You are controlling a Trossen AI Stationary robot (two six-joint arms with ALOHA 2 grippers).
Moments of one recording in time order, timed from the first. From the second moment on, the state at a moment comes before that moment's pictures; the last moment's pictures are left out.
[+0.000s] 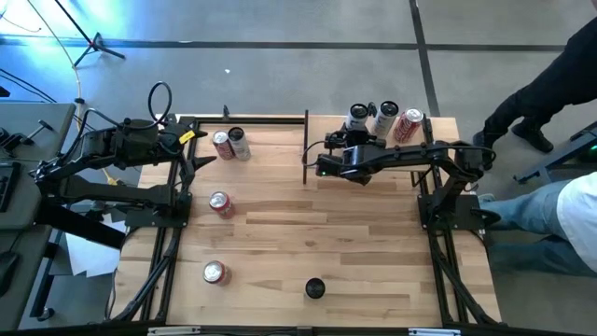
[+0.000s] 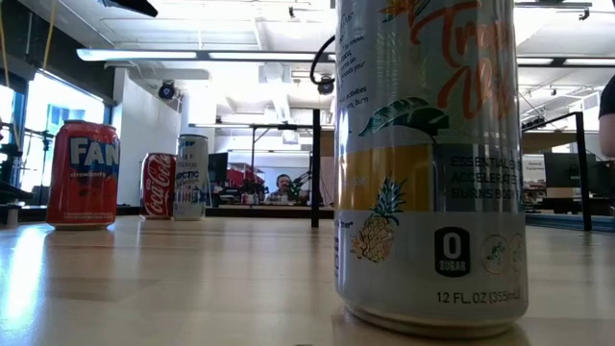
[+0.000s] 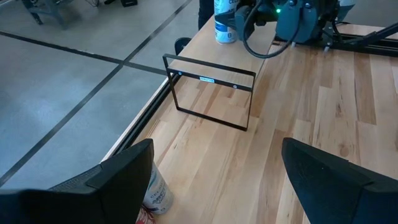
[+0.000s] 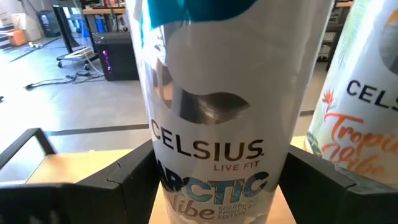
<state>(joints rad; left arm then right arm) 0.16 0.69 1.16 -0.99 -0.30 -0.05 -0.13 1.75 1.28 -0.92 1.30 1.44</state>
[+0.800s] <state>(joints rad) 0.16 0.69 1.16 -0.99 -0.30 -0.05 -0.17 1.74 1.28 -0.92 1.28 1.48</state>
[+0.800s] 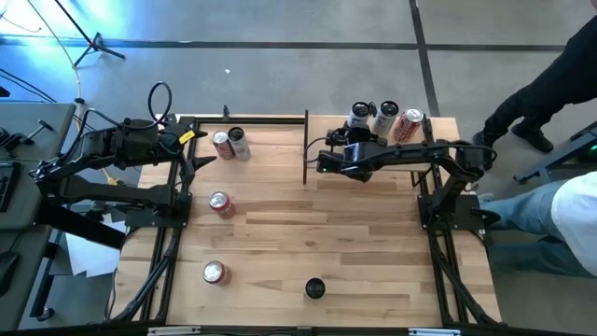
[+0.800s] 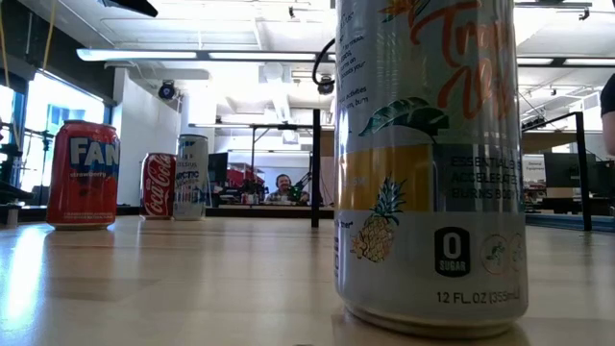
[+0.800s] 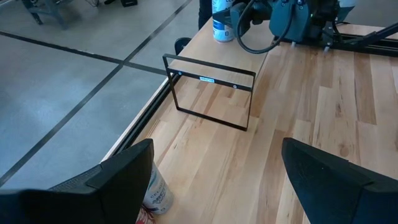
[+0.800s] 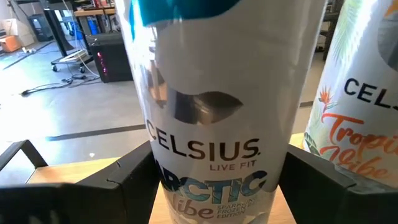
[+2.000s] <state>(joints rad) 0.16 0.69 1.16 -0.99 -0.30 -0.05 -0.19 1.74 1.28 -0.83 1.25 1.39</state>
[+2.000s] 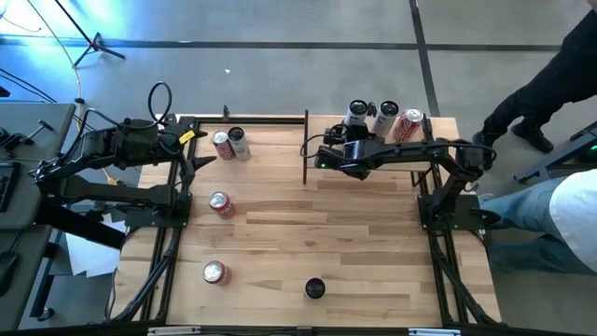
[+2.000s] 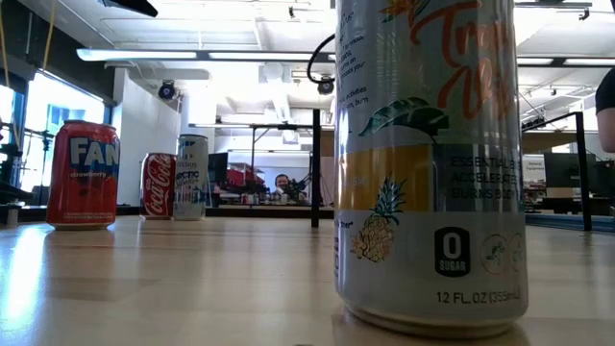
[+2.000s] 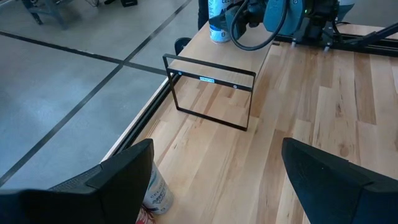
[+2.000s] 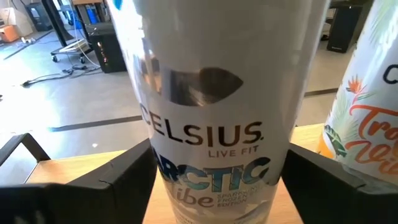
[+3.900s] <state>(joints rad) 0.16 0.69 1.16 -0.99 -0.30 -0.05 0.40 1.74 1.38 -1.45 0.81 2.07</state>
